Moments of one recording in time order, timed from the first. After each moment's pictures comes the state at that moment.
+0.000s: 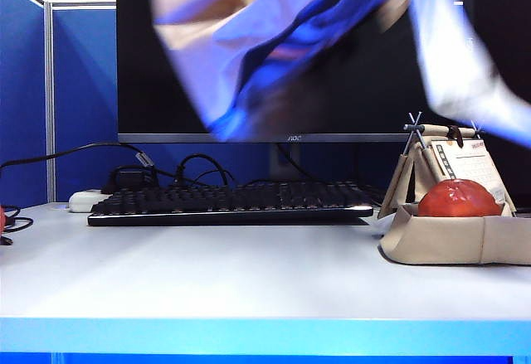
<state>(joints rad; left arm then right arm) -0.90 0.65 0.77 -0.58 -0.45 -0.43 1.02 1.78 2.32 -1.39 0.79 -0.21</state>
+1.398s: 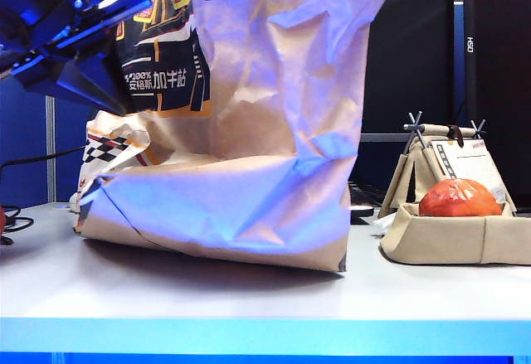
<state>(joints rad) -0.48 1.17 0.77 -0.18 0.00 -0.33 1.02 1.87 2.14 -1.34 0.50 -0.04</state>
